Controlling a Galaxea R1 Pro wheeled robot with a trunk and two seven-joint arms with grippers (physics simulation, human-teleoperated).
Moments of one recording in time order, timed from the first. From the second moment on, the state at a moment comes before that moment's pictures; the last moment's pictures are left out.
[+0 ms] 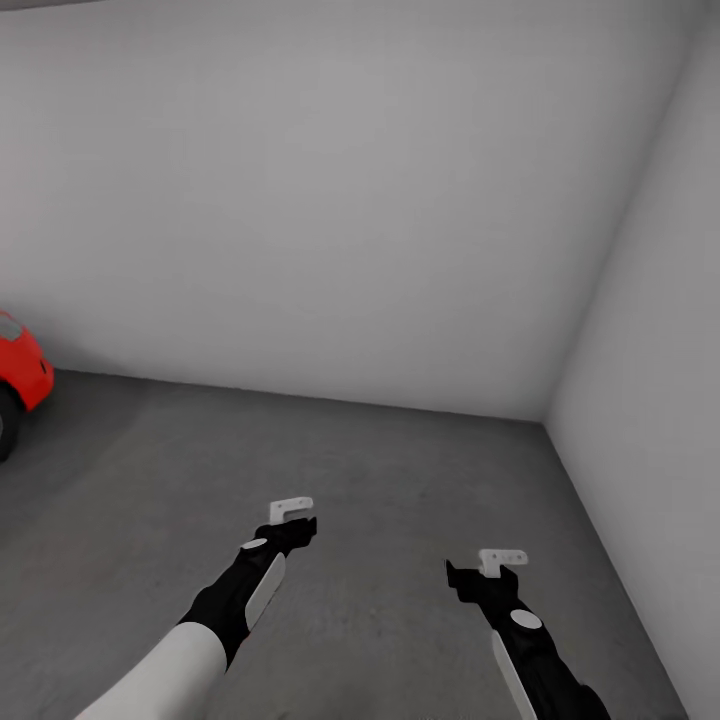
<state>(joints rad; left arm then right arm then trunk) -0.65 -0.13 -0.13 -0.59 0.25 0.20 0.18 -0.30 0.04 -0.01 -1.00 0.01 0.23 -0.05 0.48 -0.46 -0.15</state>
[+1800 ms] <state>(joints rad) -0.65 -0.13 -0.13 -0.59 0.24 0.17 0.18 -0.30 0.04 -0.01 -1.00 0.01 0.23 -0.05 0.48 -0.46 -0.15</state>
